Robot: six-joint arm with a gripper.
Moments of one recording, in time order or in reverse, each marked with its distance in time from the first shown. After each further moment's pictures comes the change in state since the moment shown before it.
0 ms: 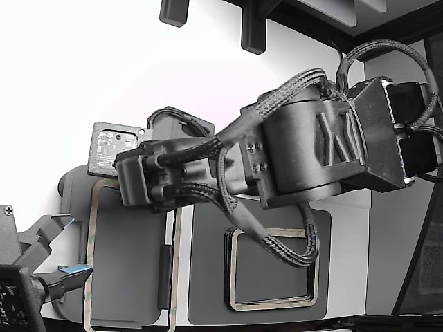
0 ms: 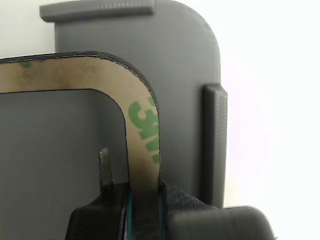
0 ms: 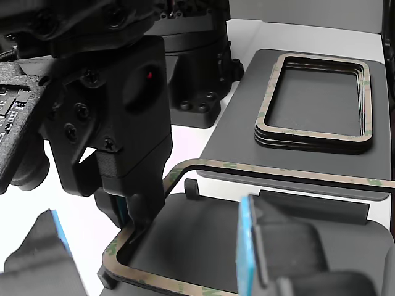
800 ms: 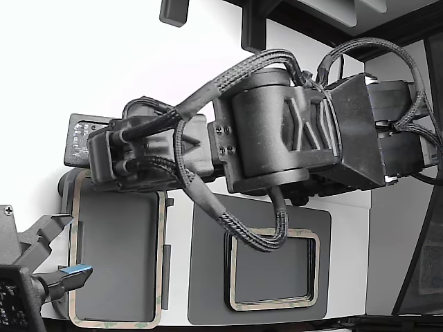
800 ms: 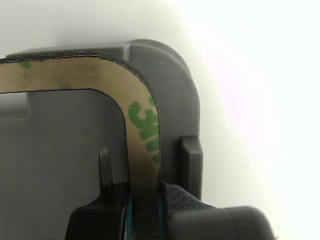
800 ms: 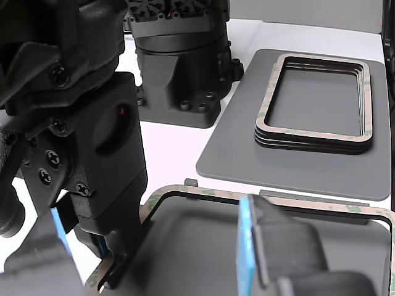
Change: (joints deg) arm -2.9 -6.6 -5.9 0.0 -0.7 -4.2
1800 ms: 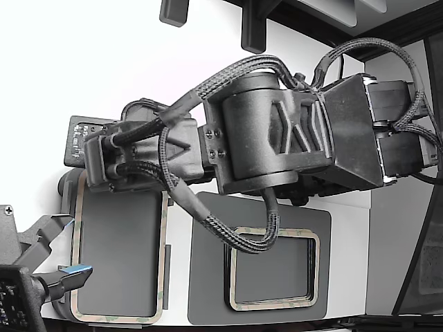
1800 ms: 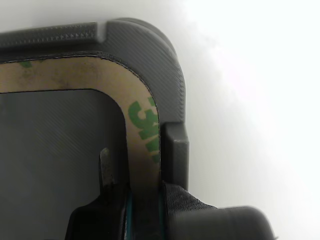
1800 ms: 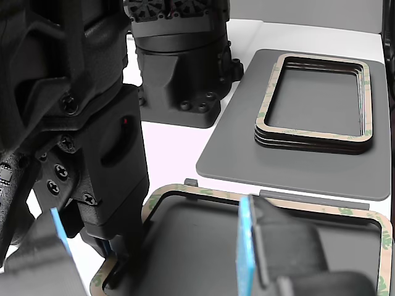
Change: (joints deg) arm 0.0 -0.4 2.3 0.0 0.9 0.0
